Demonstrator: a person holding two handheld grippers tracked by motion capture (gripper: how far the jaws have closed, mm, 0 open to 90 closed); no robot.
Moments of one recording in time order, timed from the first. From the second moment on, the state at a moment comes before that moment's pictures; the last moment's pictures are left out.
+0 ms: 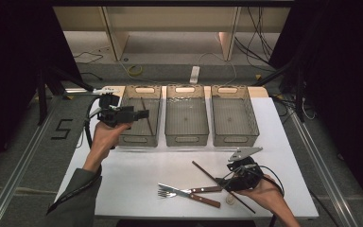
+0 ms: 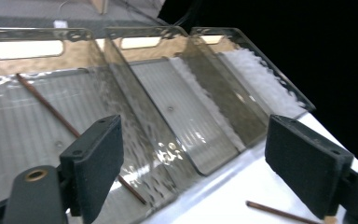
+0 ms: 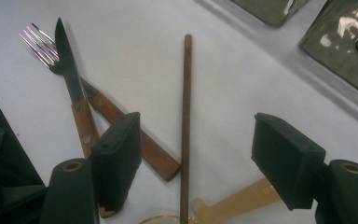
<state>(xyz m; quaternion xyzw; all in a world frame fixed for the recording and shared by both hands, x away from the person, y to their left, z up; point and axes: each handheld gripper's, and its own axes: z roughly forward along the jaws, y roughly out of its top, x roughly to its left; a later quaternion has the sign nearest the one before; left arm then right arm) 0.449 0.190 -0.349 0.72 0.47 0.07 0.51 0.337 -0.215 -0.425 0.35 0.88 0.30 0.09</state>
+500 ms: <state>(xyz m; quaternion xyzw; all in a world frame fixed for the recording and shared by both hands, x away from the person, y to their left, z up) 0.395 0.183 -0.381 0.73 0.42 0.08 0.54 0.338 -0.214 -0.442 0.36 0.90 0.24 0.07</state>
